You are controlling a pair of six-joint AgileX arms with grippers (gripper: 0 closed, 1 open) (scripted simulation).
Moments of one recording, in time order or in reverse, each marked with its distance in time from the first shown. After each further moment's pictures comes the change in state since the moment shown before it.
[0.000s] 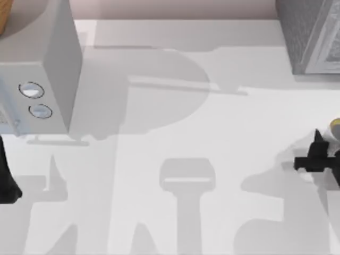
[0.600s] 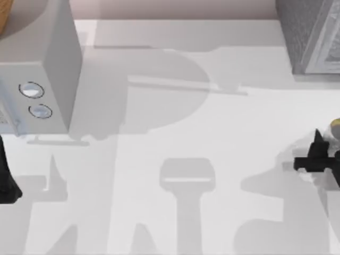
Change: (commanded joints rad) left arm 0.000 0.000 0.000 0.000 0.000 0.000; right arm 0.000 0.000 0.000 0.000 0.000 0.000
